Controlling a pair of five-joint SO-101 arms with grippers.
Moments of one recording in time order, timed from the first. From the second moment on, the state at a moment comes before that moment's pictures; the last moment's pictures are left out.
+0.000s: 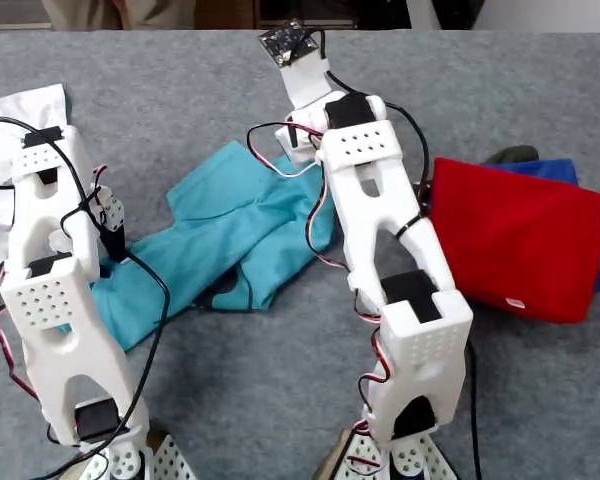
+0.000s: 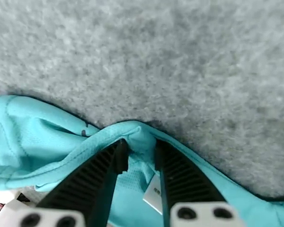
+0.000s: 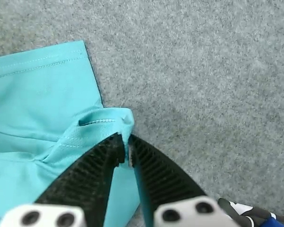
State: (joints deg) left arm -21.1 41.6 -24.4 98.9 34.4; right arm -18.5 24.1 -19.8 64.3 9.0
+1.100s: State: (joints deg) left arm -21.1 26.1 -34.5 100.1 27.6; right arm -16.6 22.7 -19.8 64.3 8.7
